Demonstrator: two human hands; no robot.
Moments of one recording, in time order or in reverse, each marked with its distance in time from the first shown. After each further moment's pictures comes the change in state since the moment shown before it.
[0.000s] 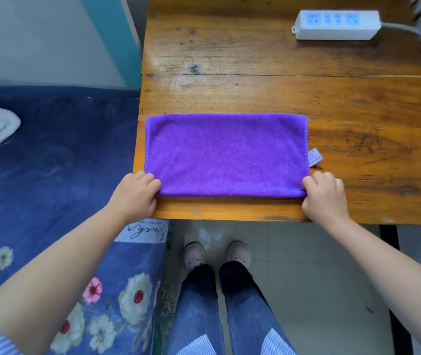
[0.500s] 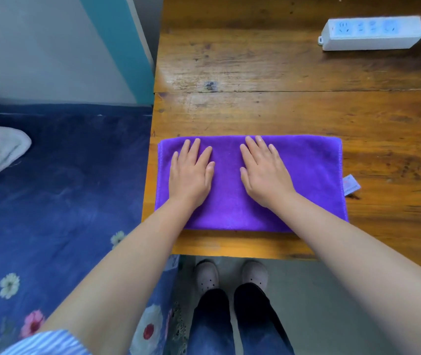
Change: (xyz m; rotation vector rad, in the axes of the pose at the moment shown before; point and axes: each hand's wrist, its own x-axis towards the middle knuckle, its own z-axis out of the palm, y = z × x) left_hand 0.111 0.018 0.017 -0.282 0.102 -0.479; right_hand 0.115 -0.109 0.019 0.121 -0.156 -0.190
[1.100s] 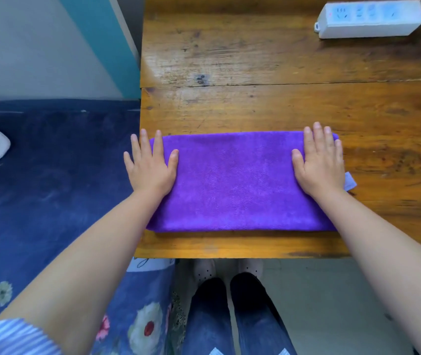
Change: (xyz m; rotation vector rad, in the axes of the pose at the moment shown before) left_hand 0.027 -0.055 -0.002 0.072 -0.065 -0.288; right_hand -0.004 0.087 0.006 0.074 0.042 0.460
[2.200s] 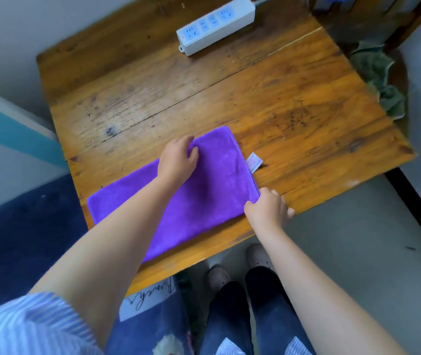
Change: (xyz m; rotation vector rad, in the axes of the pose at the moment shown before) left_hand -0.029 0.195 -0.020 -0.182 -0.141 0.547; right_hand -0.117 0.013 -0.013 0.500 -0.111 0.747
